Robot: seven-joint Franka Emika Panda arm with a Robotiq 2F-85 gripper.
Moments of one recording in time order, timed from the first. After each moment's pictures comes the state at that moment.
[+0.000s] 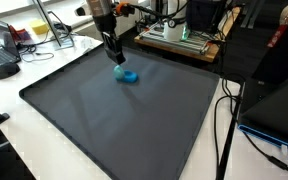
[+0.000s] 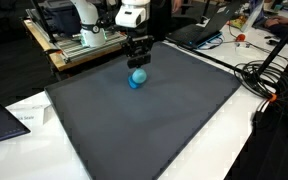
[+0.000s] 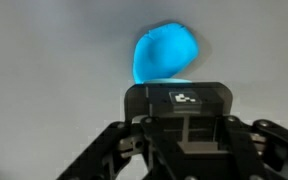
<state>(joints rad) -0.03 0.17 -0.07 -2.22 0.07 2.36 0.16</state>
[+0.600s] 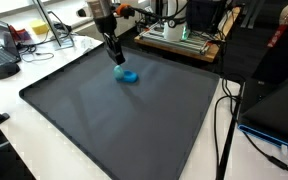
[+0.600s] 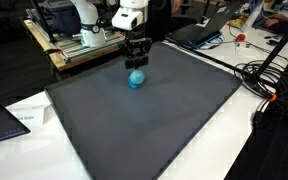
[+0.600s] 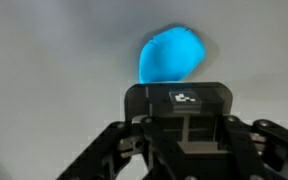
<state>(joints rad) -0.03 0.18 -0.07 -2.23 0.06 2.36 0.25</state>
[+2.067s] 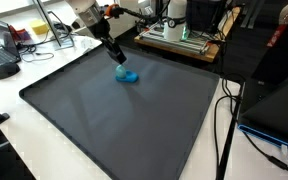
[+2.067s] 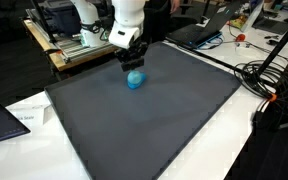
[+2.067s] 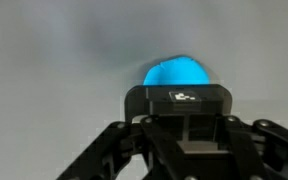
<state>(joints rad) -0.11 0.32 -0.07 -2.04 0.16 2.06 0.03</state>
